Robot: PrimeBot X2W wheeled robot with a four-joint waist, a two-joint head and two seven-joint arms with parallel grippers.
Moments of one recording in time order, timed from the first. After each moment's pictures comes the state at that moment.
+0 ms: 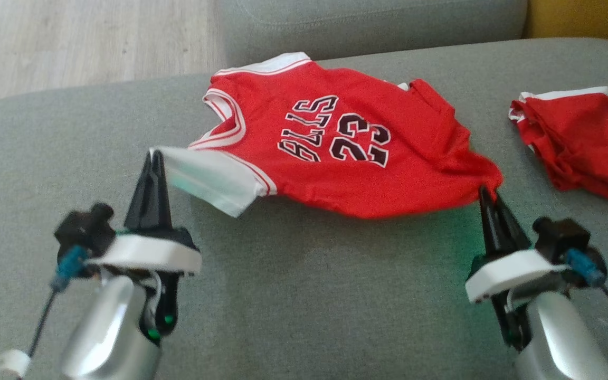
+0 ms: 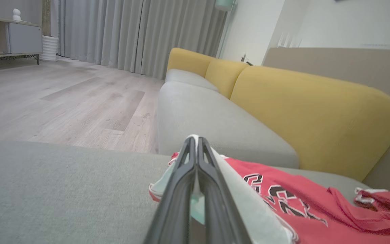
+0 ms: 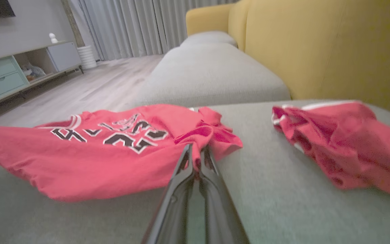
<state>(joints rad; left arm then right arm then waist) -0.33 0.16 -0.32 0.36 -0.53 0.03 -0.22 -0.21 -0.05 0.03 0.49 0.10 0.13 -0.20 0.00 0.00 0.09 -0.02</state>
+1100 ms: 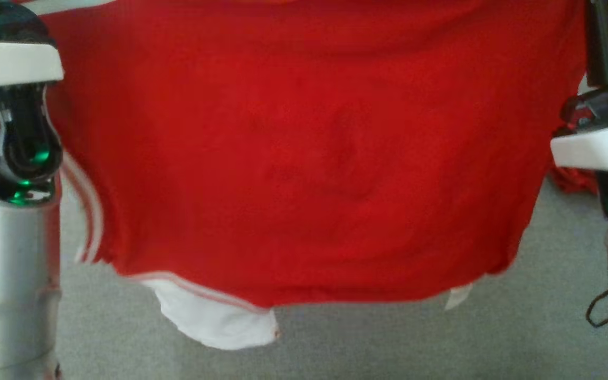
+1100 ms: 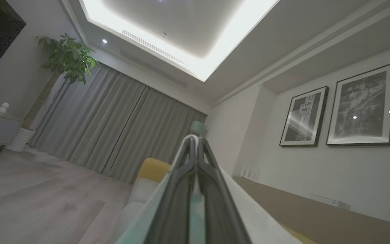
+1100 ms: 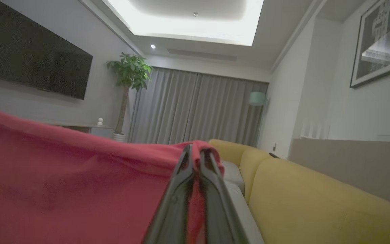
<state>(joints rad) -0.72 0.24 -0.09 -0.06 -0.74 0.10 0.01 -0.48 -0.24 0.07 -0.24 0.16 0.13 0.15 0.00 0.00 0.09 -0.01</state>
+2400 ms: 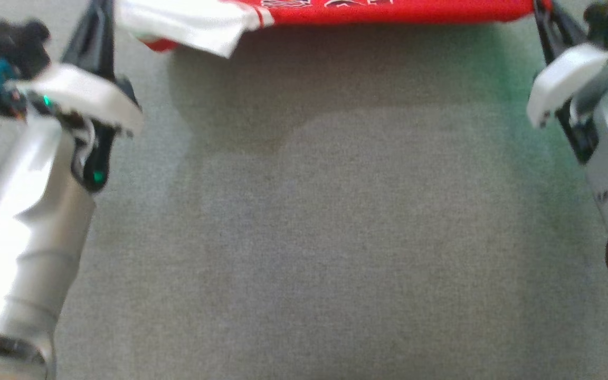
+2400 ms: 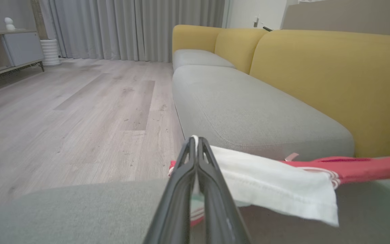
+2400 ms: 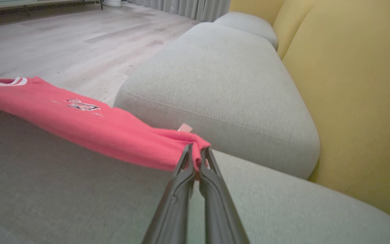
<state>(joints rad) -0.95 0.29 -0.48 0.80 -0.63 -0.13 -0.17 -1.04 -0.31 0.45 1.10 0.21 0.13 -0.21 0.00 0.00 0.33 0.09</state>
